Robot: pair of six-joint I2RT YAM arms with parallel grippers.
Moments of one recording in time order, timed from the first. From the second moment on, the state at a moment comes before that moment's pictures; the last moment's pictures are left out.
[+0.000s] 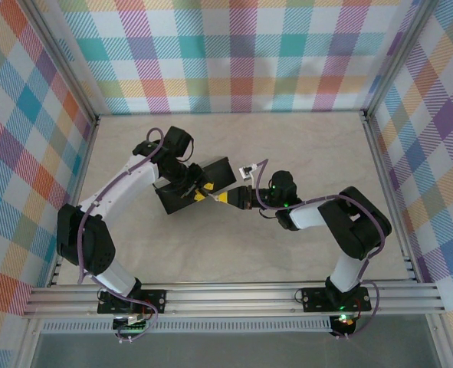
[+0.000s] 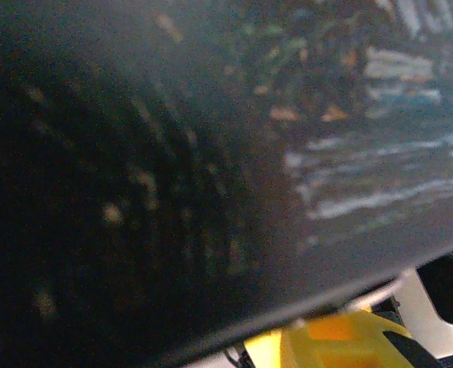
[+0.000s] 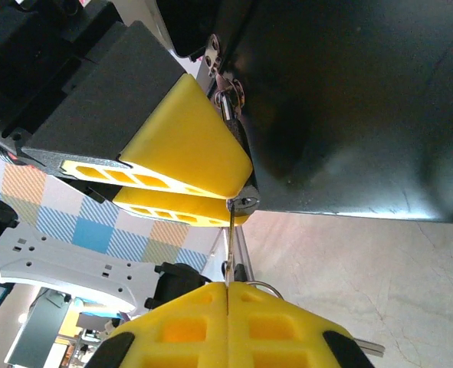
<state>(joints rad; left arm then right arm) -0.43 1.60 1.41 -1.03 0.48 -1.15 0.60 1.75 0.65 1.06 -0.92 1.09</state>
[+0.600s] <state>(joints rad) -0.43 1.59 1.41 -1.02 0.48 -1.16 0.60 1.76 0.65 1.09 -0.88 1.10</state>
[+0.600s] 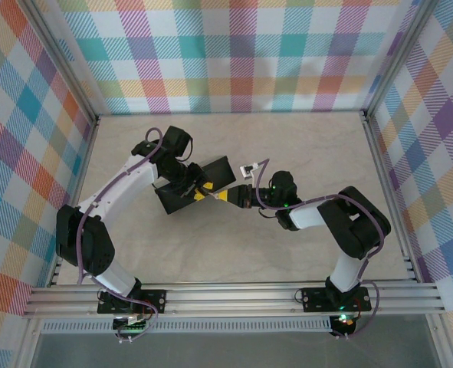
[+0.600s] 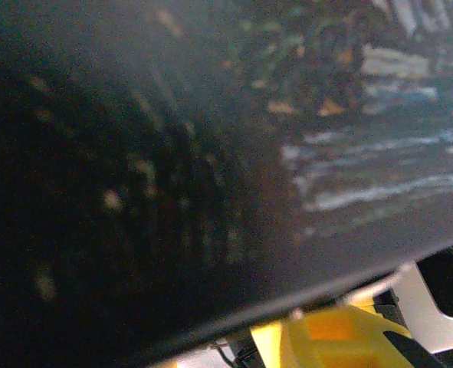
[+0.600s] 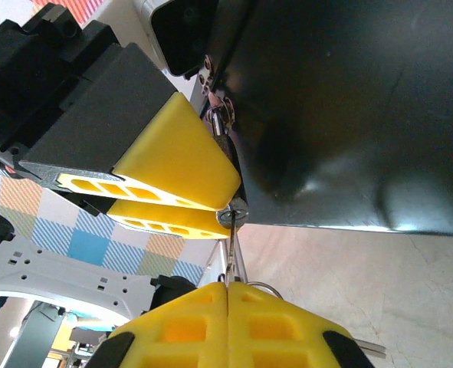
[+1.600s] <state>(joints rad) -0.42 1.58 1.40 -0.97 0.50 -1.23 0.62 1.81 0.62 1.21 -0.81 1.13</state>
